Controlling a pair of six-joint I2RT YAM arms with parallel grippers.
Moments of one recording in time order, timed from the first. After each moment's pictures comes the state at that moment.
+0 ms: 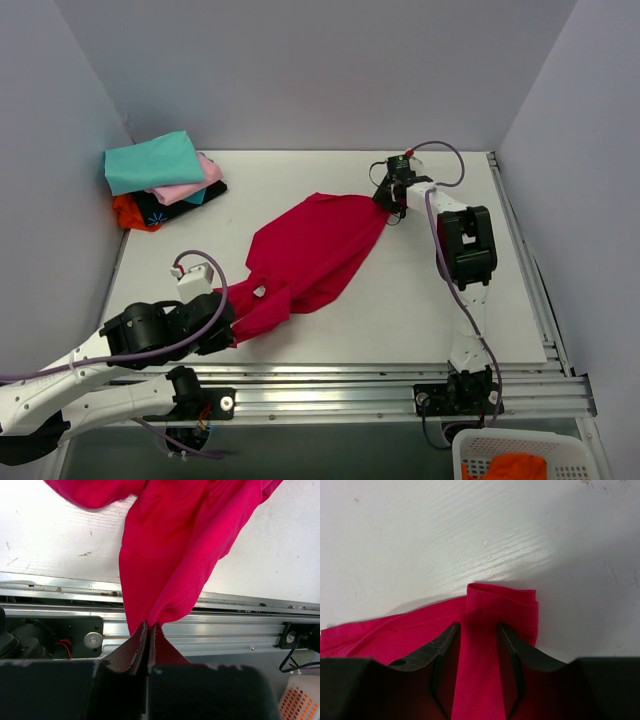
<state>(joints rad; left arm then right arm) -1.12 0.76 1.00 -1.34 -0.44 -1.27 0.21 2.27 1.70 -0.31 0.11 0.70</state>
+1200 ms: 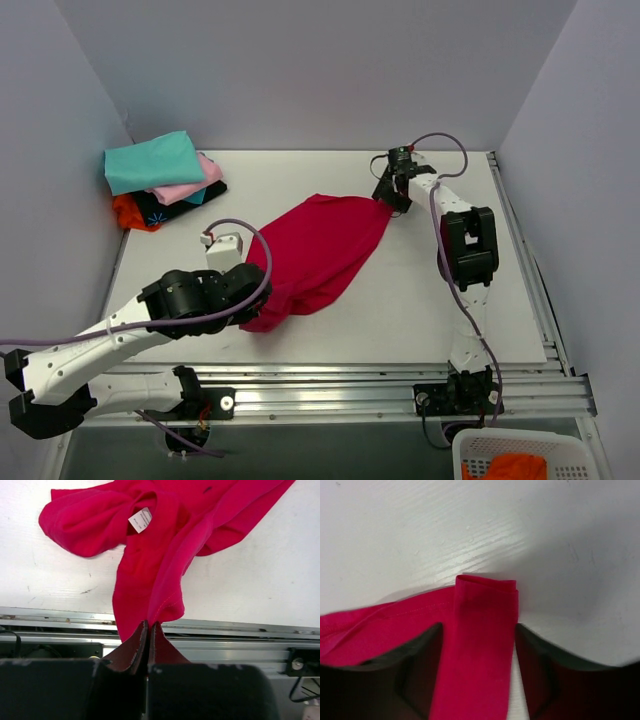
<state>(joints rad) -1.12 1.03 1.27 -1.34 -0.58 -1.16 0.21 2.25 1.77 -0.51 0.14 0.65</state>
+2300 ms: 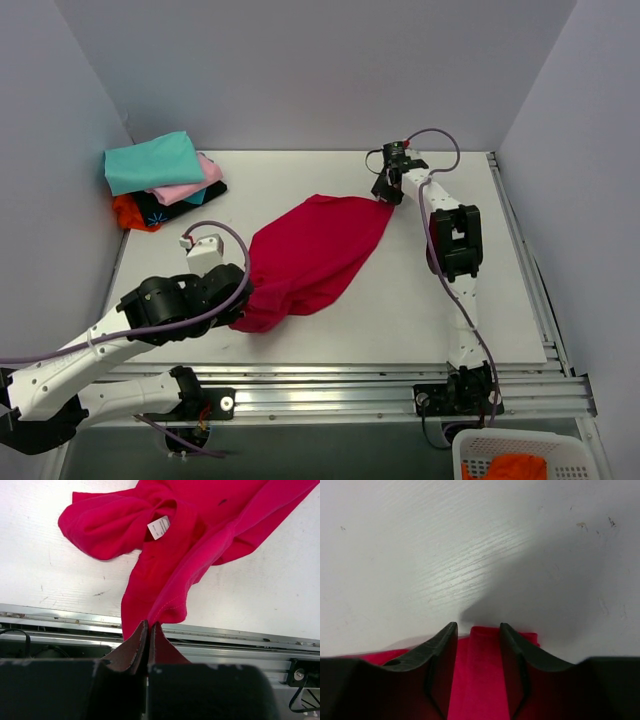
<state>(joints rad) -1.06 0.96 1.21 -1.35 -0.58 -1.14 0.21 2.45 2.07 -0.59 0.16 0.66</state>
